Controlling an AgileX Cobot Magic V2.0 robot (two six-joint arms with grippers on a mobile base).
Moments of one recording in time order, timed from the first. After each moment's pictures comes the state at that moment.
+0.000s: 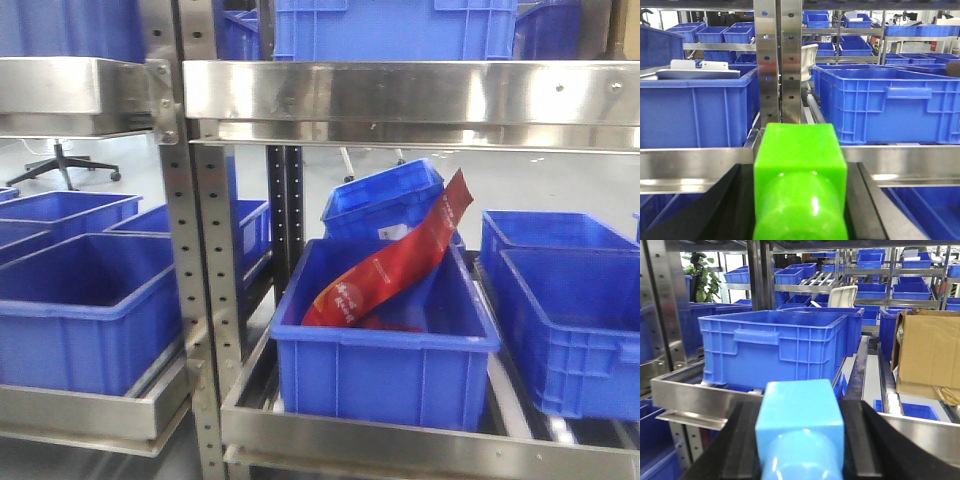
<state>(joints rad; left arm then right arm) -0.15 0.67 -0.76 -0.02 0.15 0.05 0.16 0.65 -0.70 0.10 0.12 -0.03</state>
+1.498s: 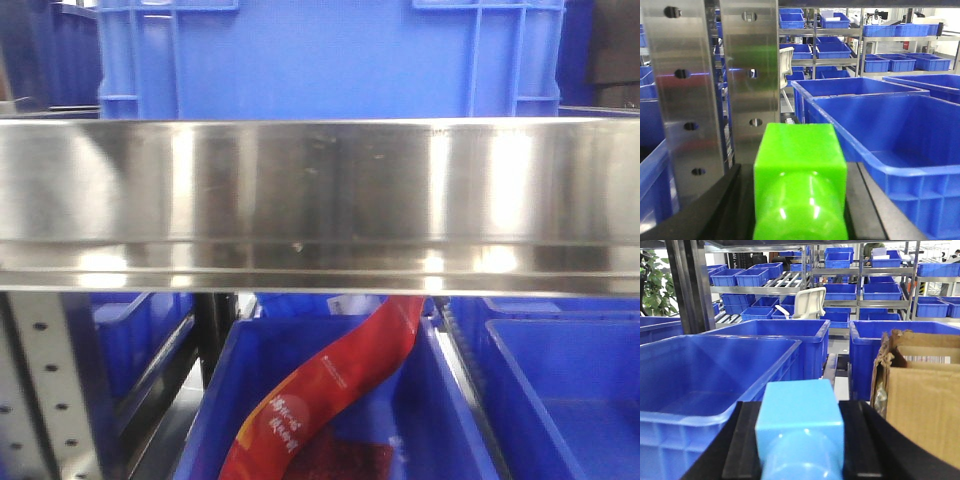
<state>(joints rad) -0.15 0.67 -0.76 -0.02 0.15 0.05 0.16 0.65 -0.70 0.10 0.12 -0.03</state>
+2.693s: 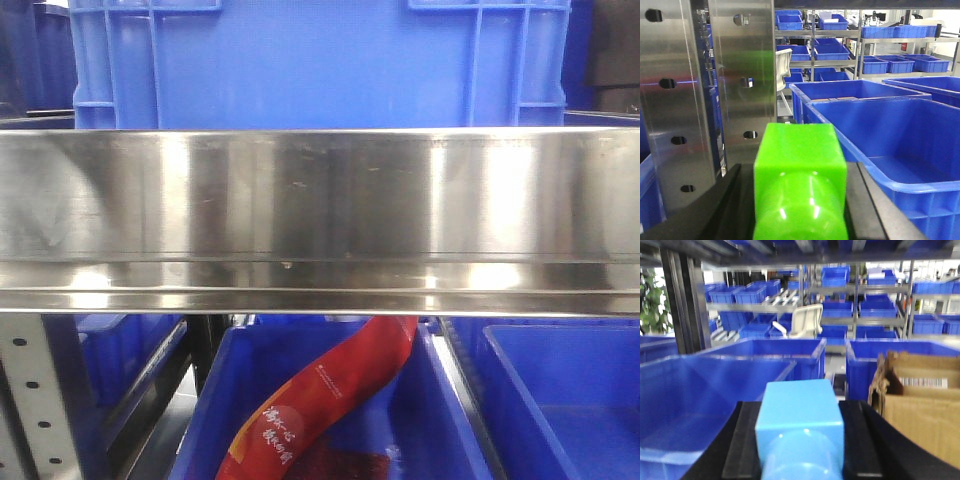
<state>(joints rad) -0.15 0.67 -0.76 -0.02 0.15 0.05 0.16 0.65 -0.70 0.10 0.04 -0.03</state>
